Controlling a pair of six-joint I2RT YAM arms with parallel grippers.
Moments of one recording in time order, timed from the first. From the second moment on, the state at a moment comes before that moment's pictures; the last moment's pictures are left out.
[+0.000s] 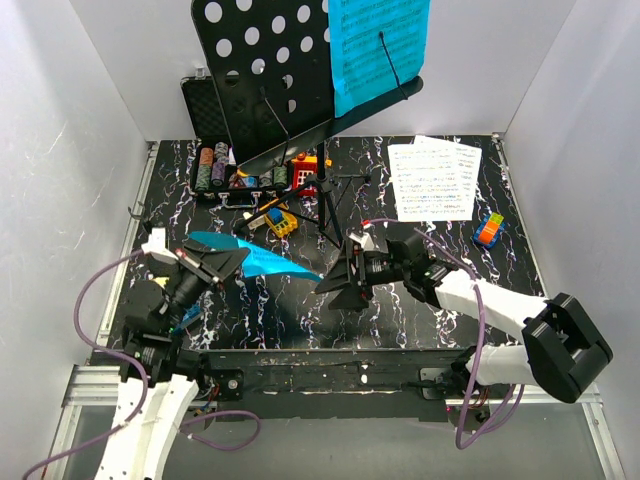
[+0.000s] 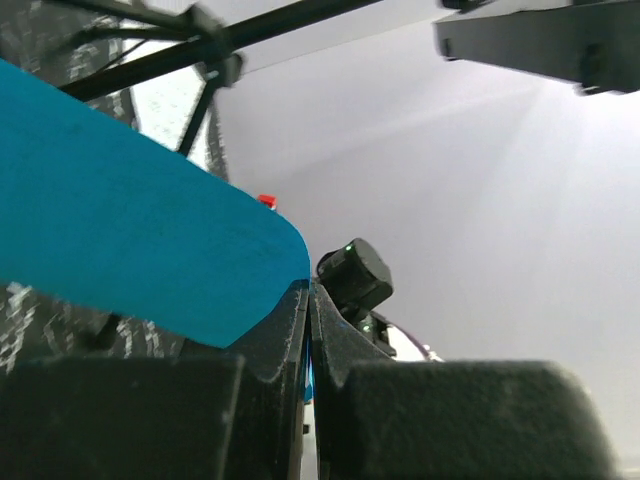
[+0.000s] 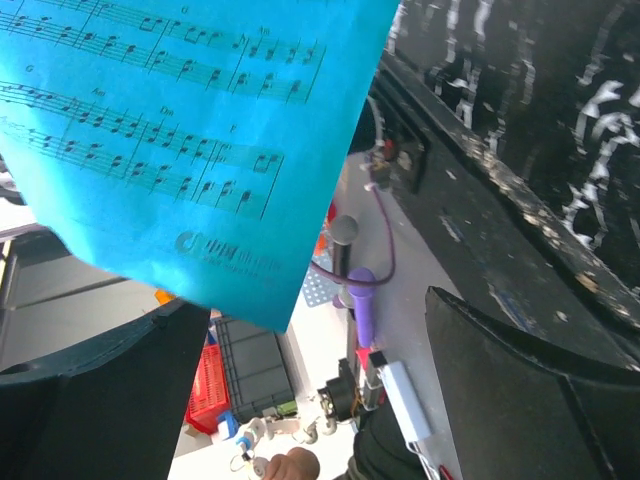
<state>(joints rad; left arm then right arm) -0.18 0.22 0.47 -0.20 0.38 -1.31 0.73 1.27 0.62 0.16 -0.85 1.22</state>
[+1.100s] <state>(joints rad) -0.18 0.32 0.51 0.36 0.59 -1.28 0.68 1.21 0.59 0.59 -0.80 1.63</state>
